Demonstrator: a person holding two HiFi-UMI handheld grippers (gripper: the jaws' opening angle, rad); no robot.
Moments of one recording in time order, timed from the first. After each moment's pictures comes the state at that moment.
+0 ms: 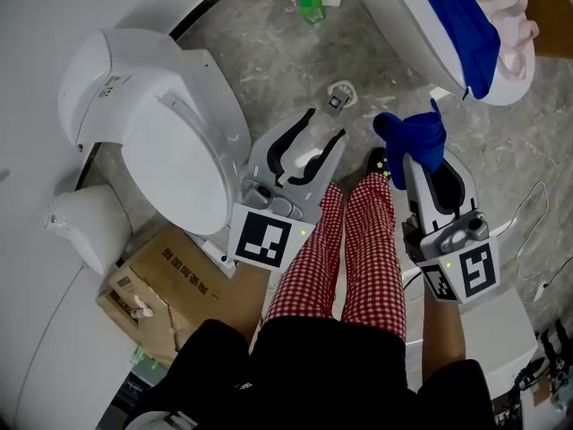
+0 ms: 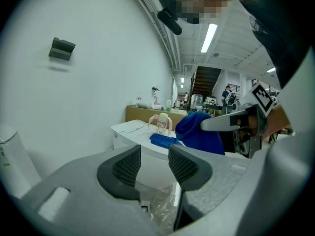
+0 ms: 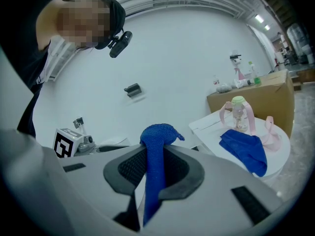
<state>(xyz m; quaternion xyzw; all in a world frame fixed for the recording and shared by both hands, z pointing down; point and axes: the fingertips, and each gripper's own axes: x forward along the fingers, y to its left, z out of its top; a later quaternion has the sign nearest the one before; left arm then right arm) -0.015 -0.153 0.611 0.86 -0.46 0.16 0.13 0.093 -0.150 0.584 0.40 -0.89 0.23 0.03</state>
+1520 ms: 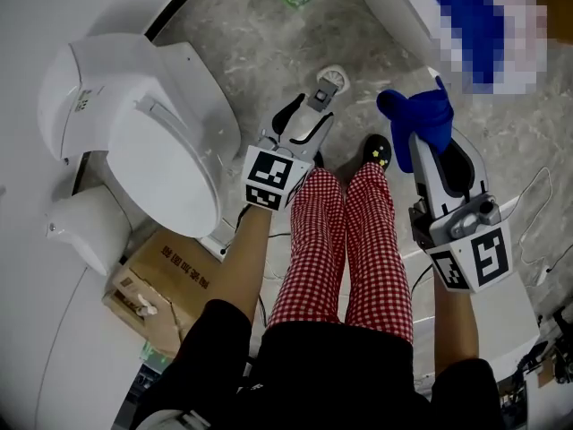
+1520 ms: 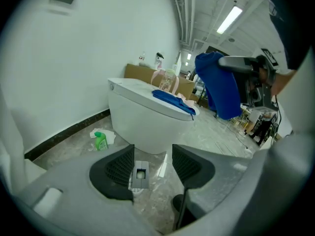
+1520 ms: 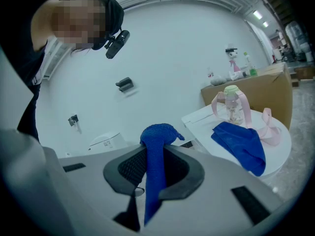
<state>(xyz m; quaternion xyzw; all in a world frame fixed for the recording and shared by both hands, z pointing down) -0.014 -0.164 0.800 0.84 -0.41 0.25 0.26 0.117 -0.185 0.636 0.40 -0.88 0.26 0.05</state>
